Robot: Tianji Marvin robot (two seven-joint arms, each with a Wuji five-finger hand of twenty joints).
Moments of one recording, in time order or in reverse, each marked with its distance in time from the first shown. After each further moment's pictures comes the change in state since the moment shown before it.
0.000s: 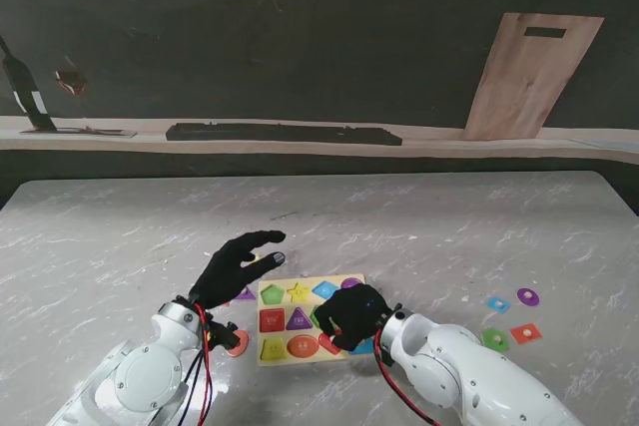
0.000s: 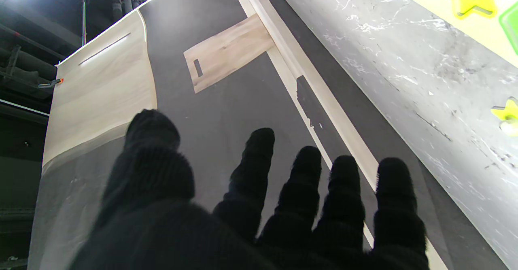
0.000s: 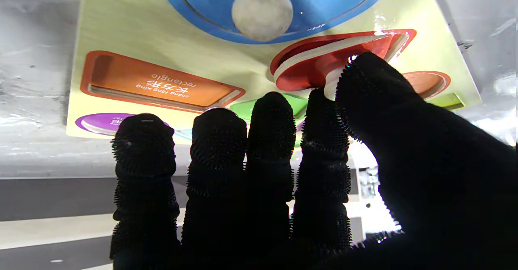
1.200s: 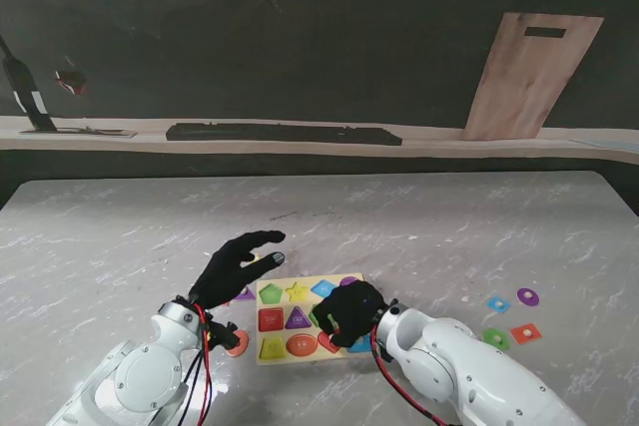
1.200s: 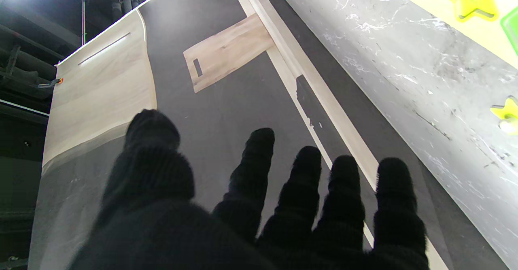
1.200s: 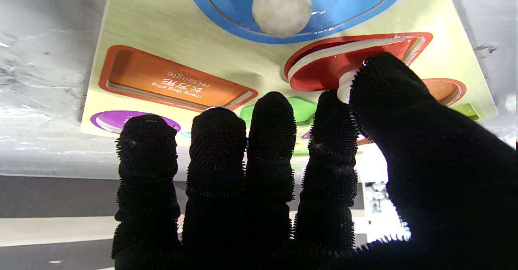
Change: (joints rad) left arm 0.001 0.000 -0.001 0.000 0.003 0.000 0.002; right arm 0.029 0.001 -0.027 -0.012 -0.016 0.049 0.057; left_hand 0.000 0.000 0.000 0.000 0.000 0.000 0.000 0.000 0.000 0.000 0.000 0.000 0.000 0.000 0.000 0.000 0.000 0.000 0.000 0.000; right_hand -0.013 0.039 -0.077 0.000 -0.014 -0.058 0.033 -0.012 0.000 0.012 -0.003 -0.009 -0.001 0.023 0.001 -0.001 -0.034 0.001 0.001 0.000
